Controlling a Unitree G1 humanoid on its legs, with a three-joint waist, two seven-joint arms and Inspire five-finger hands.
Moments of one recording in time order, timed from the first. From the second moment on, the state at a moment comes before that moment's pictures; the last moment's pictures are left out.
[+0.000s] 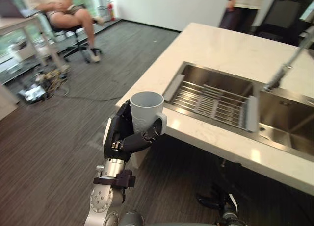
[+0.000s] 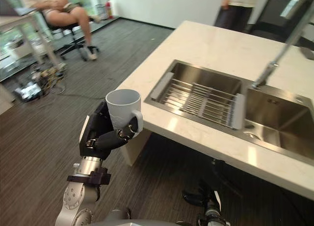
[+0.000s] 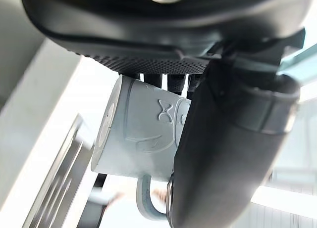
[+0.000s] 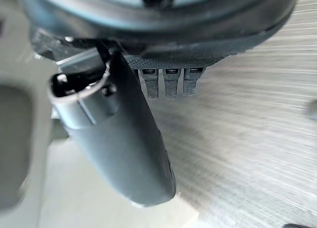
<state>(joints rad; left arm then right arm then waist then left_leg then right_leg) 0.33 0.08 -0.18 -0.44 -0.35 -0.21 0.00 0.25 -0.06 -0.13 0.64 0.12 -0.12 -0.05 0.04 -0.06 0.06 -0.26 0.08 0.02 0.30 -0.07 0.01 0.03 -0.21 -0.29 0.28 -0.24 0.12</state>
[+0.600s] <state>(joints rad) 0.32 0.09 -0.12 -0.38 -0.38 -0.22 0.02 0.16 -0.05 -0.13 0.62 0.11 -0.11 -0.07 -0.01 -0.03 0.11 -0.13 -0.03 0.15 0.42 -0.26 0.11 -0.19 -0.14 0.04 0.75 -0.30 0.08</state>
